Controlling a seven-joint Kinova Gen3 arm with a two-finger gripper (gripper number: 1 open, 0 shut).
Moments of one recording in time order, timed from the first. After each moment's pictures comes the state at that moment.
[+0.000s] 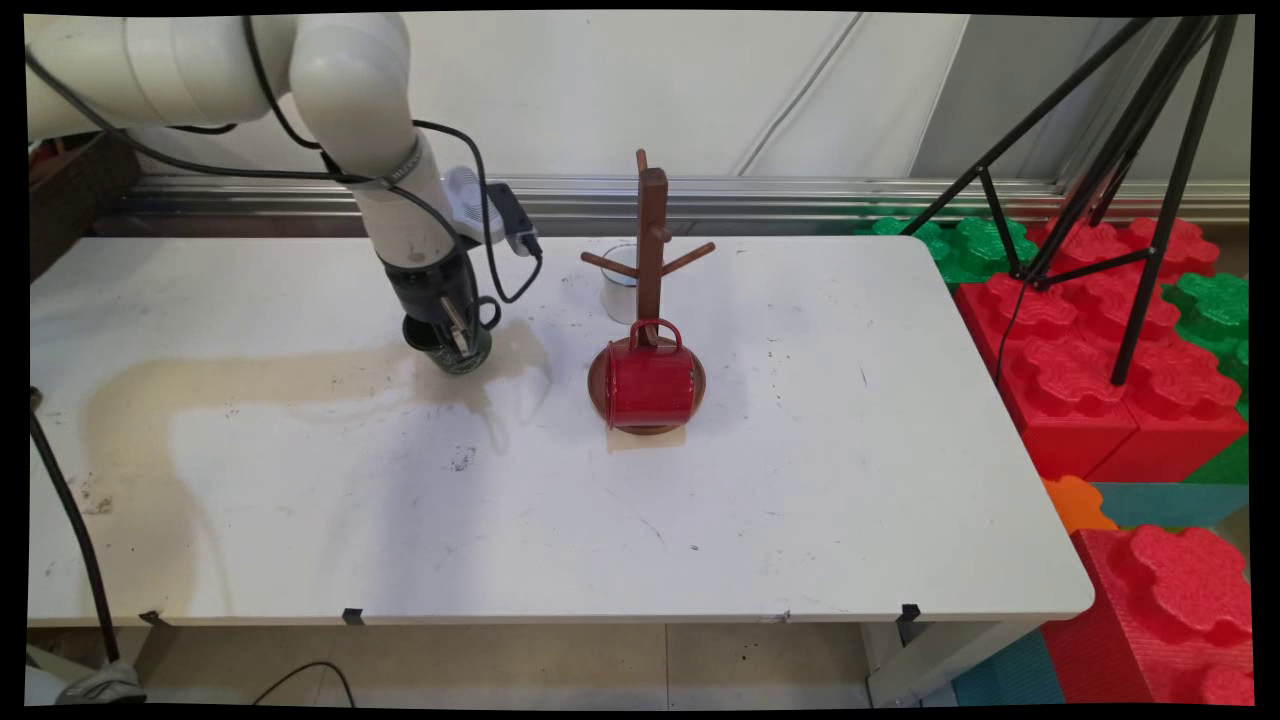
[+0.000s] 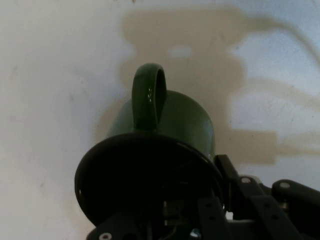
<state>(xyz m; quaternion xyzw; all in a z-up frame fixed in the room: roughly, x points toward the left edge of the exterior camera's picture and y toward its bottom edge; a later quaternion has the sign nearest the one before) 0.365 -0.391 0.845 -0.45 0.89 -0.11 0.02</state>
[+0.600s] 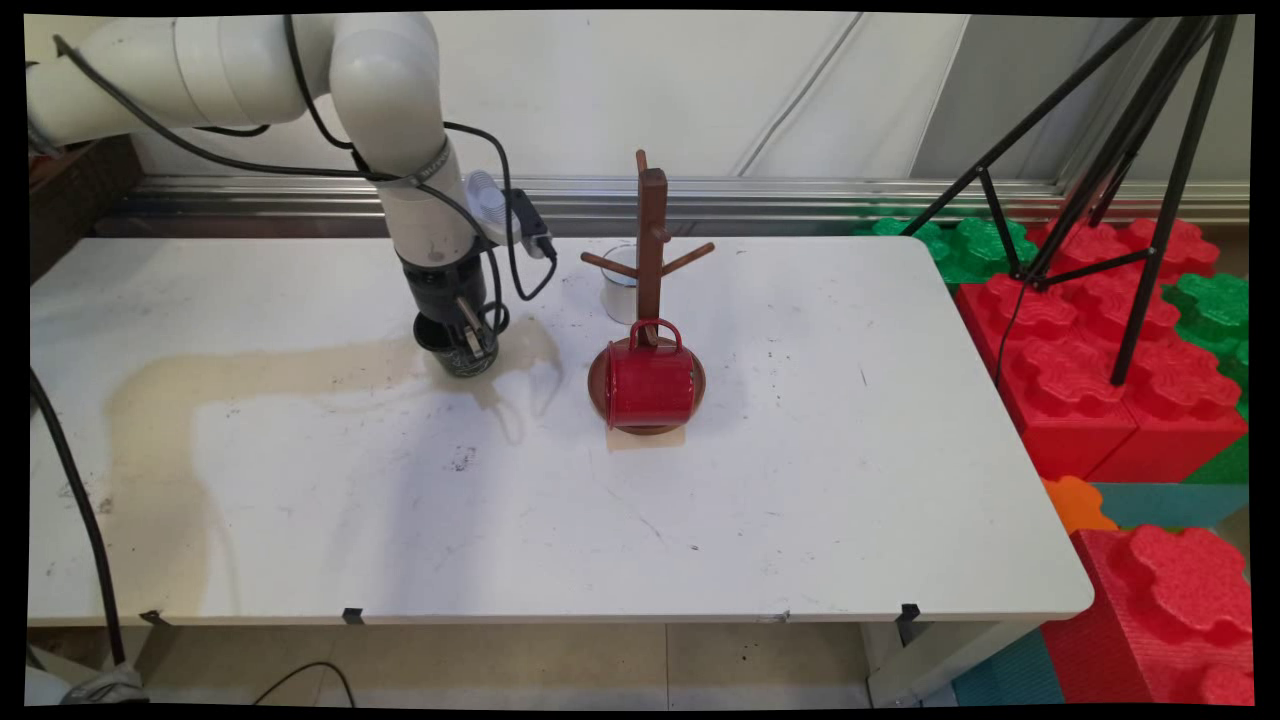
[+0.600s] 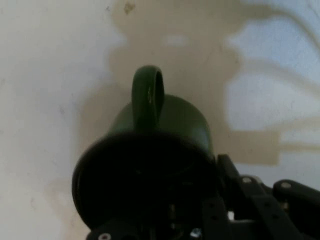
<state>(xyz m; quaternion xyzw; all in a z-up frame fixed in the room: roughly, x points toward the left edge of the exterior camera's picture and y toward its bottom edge) 0.361 -0.410 0.831 -0.45 0.89 -0.09 0.03</state>
